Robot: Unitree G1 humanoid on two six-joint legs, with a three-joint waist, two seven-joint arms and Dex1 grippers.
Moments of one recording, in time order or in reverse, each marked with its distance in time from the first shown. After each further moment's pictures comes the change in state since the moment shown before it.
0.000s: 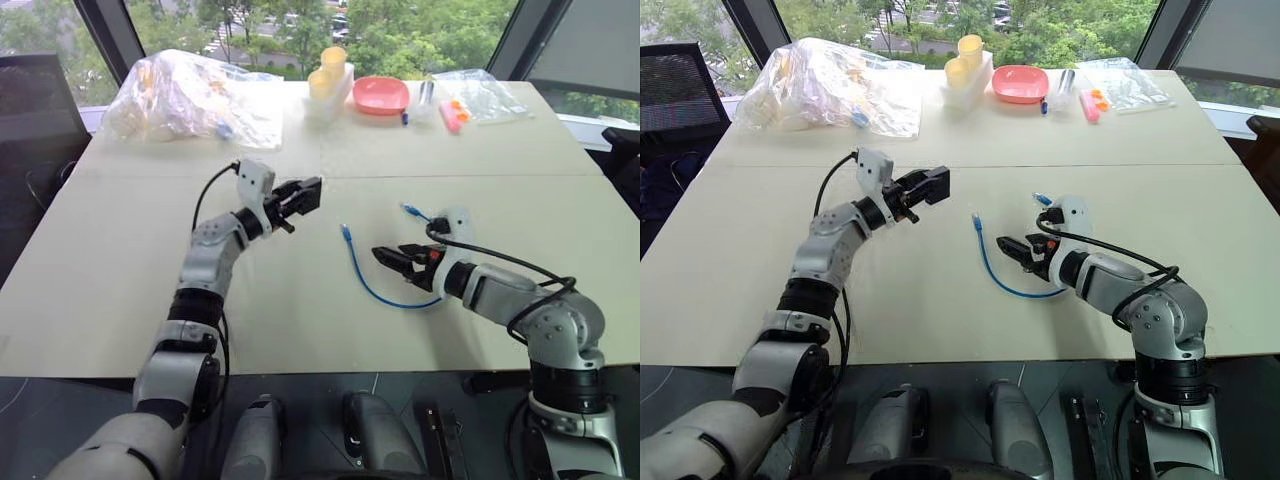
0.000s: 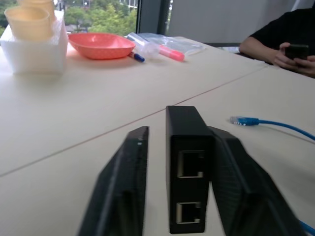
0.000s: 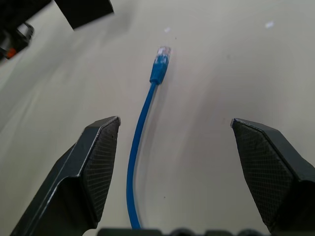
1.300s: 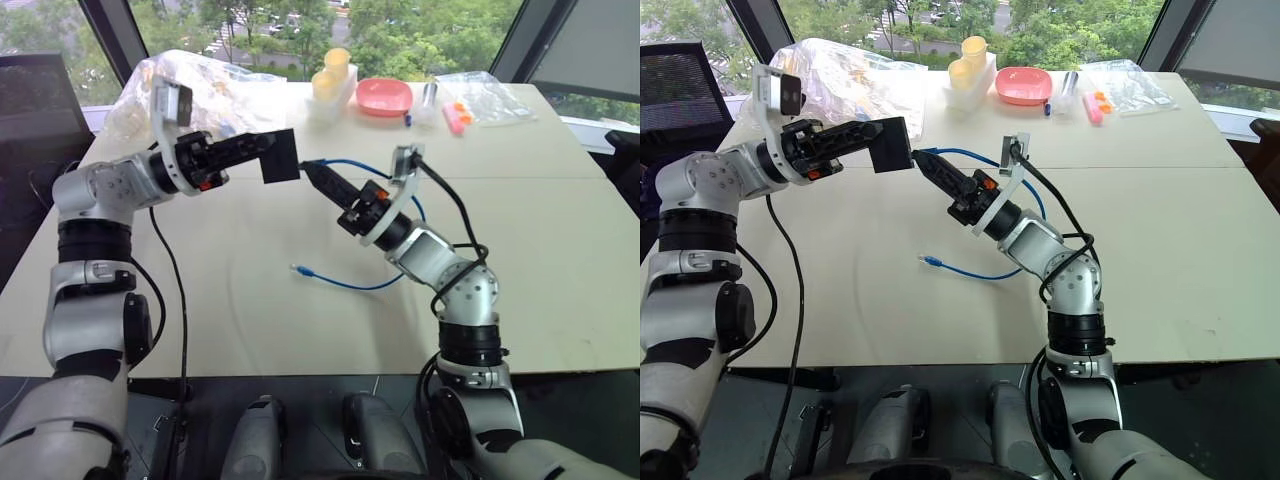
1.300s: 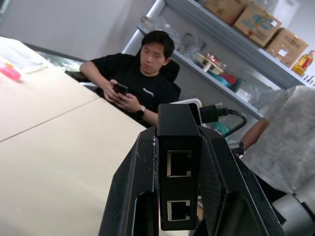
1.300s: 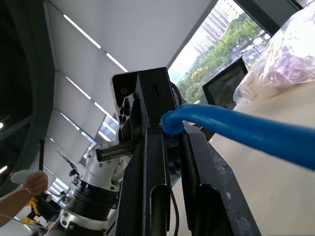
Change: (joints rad) left arm -0.321 0.384 0.101 0.041 -0.447 0.873 -0.673; right arm -0.225 0.379 0.029 0.227 0.263 -0.286 0.224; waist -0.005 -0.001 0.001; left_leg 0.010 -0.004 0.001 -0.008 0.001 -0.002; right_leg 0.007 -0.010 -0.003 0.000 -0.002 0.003
